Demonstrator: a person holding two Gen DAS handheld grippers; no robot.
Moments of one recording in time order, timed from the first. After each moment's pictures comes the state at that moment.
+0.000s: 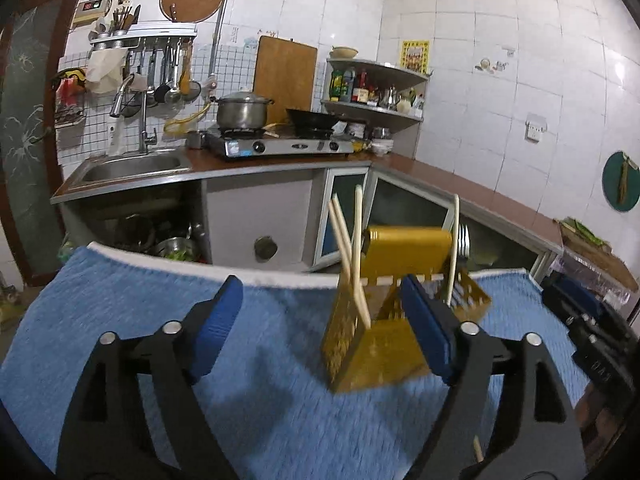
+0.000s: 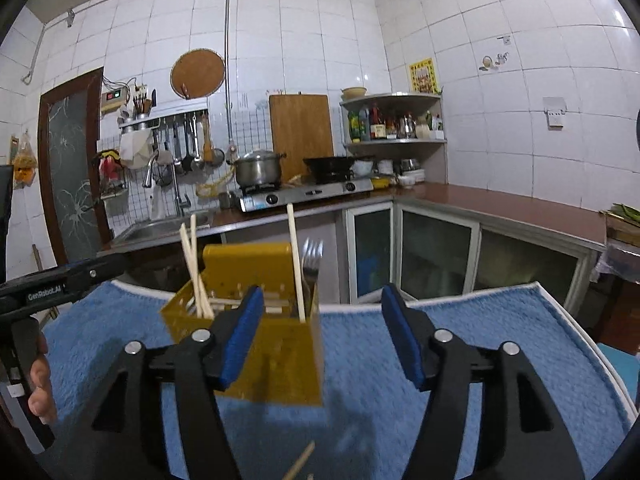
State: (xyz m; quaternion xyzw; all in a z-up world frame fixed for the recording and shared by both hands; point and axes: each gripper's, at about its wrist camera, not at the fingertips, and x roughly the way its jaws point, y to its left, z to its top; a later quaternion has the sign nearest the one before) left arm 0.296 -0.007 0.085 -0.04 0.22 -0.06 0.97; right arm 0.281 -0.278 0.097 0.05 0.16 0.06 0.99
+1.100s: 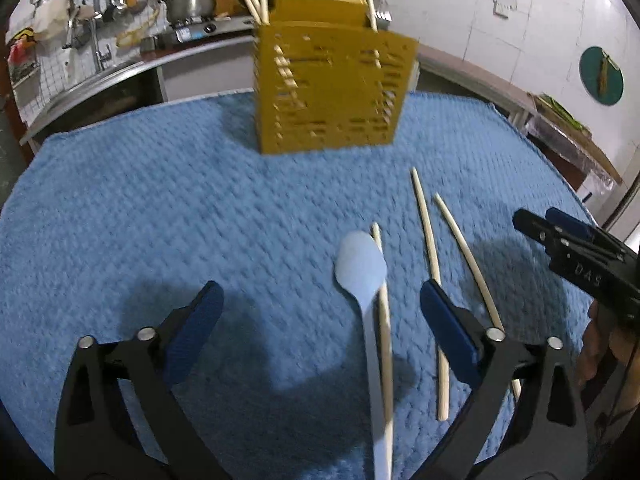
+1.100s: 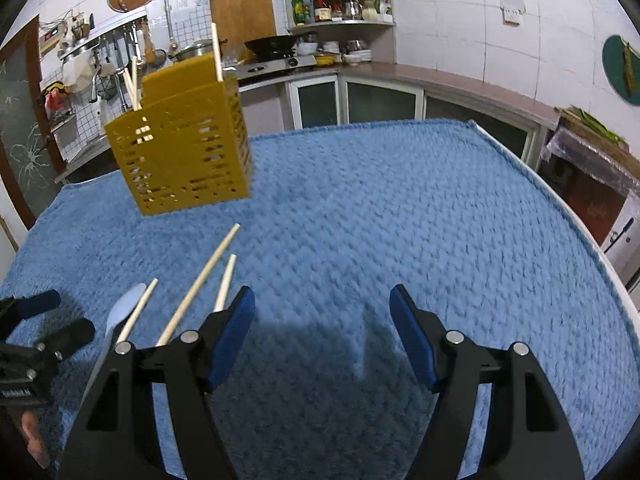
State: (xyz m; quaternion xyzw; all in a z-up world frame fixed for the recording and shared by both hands) left arm 0.206 -0.066 -0.037 0.02 0.42 -0.13 0.90; right arm 0.208 -0.309 -0.013 0.06 0.36 -0.03 0.93
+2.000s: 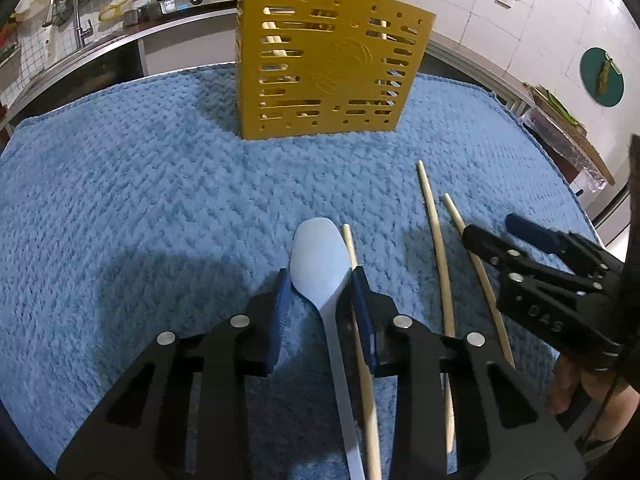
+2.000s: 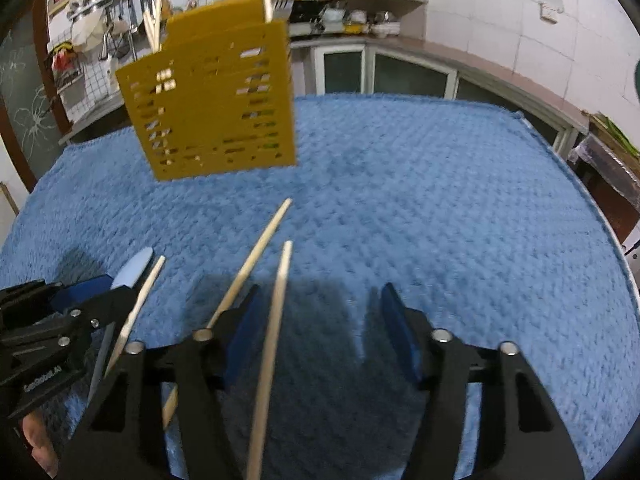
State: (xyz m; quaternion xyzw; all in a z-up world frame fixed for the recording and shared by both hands) left arm 0.245 -0.070 -0.051 0.00 0.46 -0.15 0.88; right arm 0.254 -0.252 -0.032 0.03 0.43 0.00 0.90
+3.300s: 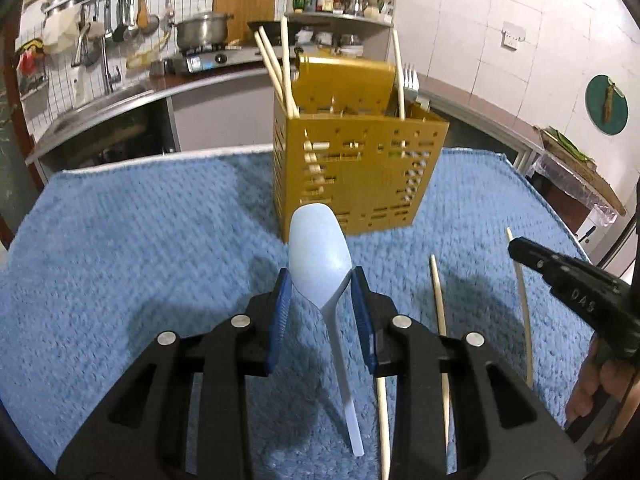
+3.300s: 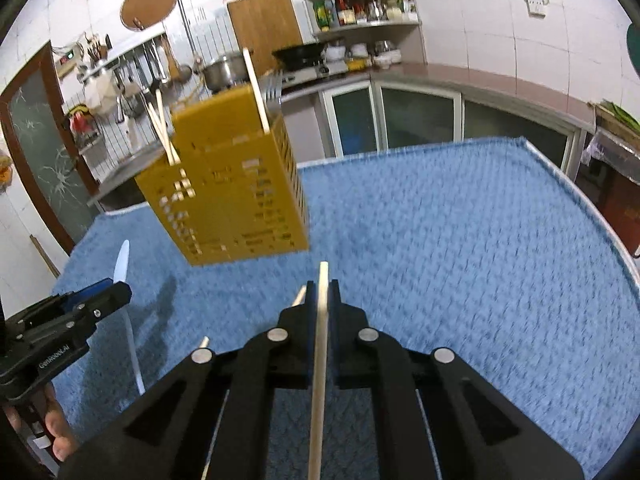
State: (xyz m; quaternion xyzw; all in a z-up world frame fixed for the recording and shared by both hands) left arm 0.253 -0.054 0.014 0.00 0.36 -0.11 0.93; right arm 0.257 -0.284 0.027 0.11 0.34 0.03 0.93
